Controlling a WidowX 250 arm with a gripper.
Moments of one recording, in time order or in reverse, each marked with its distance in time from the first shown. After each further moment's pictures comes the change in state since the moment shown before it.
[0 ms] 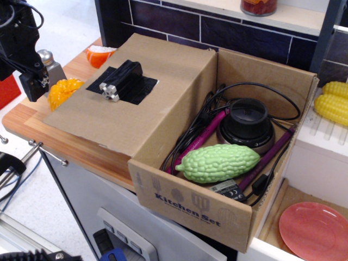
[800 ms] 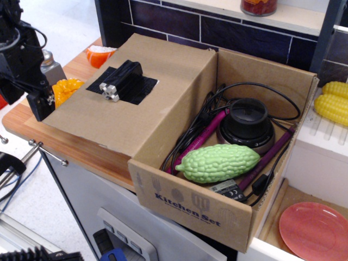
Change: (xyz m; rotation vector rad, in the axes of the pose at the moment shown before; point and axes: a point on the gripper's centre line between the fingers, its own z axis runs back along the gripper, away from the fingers) arm -0.009 -0.011 -0.035 -0.126 0.066 0.036
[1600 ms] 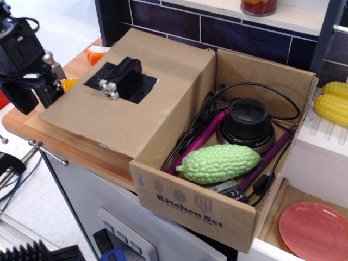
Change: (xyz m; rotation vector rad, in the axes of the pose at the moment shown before) arm 0.005 -0.027 0.014 -0.349 0.041 0.123
